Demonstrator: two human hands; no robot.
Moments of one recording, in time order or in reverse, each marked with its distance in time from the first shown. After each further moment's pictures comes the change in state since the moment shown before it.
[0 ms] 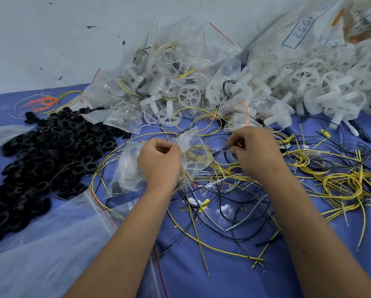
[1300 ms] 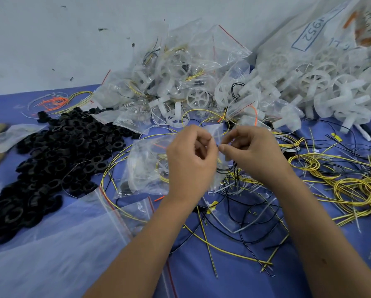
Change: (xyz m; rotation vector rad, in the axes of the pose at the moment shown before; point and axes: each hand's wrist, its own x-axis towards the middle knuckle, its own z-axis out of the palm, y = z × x) left_hand -0.033 0.023 0.003 -0.030 -0.139 0.702; right_hand -0.004 -0.017 0.004 0.521 -0.101 -0.029
